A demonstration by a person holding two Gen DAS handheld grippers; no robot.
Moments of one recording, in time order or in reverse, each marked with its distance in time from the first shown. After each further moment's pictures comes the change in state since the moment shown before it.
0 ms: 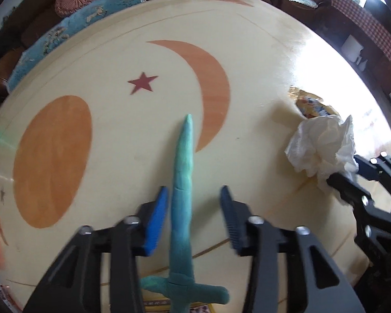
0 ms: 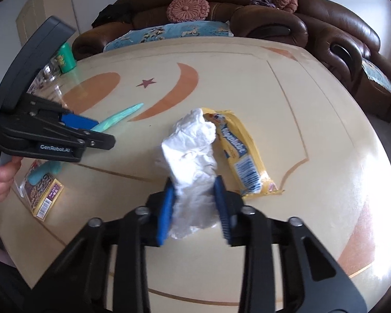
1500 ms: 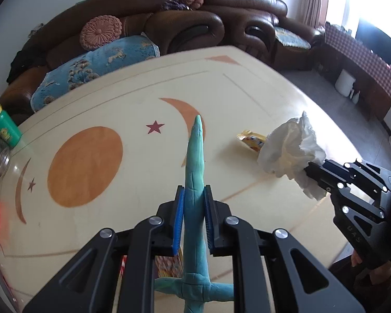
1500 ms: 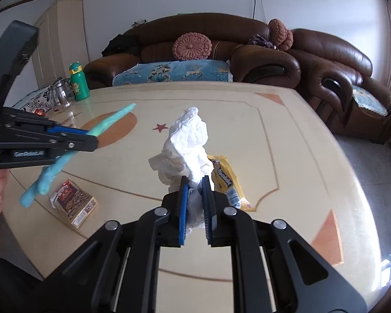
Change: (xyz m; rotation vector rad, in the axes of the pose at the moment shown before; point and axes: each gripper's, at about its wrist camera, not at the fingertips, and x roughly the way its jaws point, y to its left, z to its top) left arm -0.139 -0.043 -0.056 -0.059 -0.283 0.036; right arm -0.090 0.010 0.008 -0.043 -0.209 -0.002
